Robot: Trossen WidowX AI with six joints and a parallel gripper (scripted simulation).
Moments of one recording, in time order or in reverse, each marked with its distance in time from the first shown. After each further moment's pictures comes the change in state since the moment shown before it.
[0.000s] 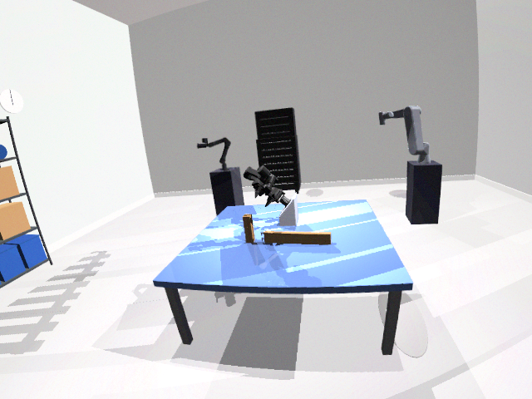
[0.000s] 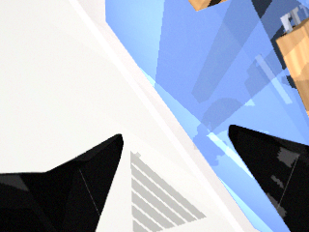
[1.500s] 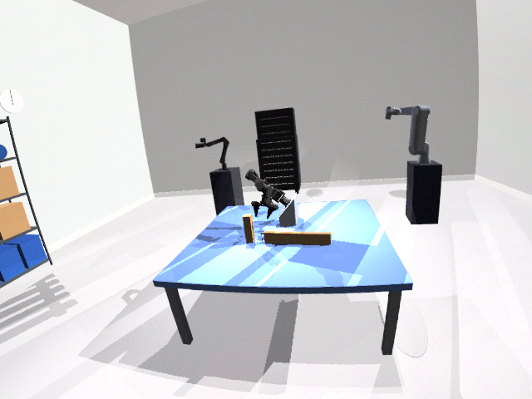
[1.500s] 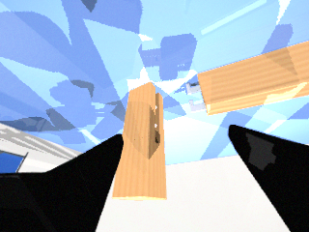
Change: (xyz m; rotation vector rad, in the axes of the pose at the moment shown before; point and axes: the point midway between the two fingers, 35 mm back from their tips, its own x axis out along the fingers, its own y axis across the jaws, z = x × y) arm 0.011 -0.117 0.110 1.226 -0.370 -0.153
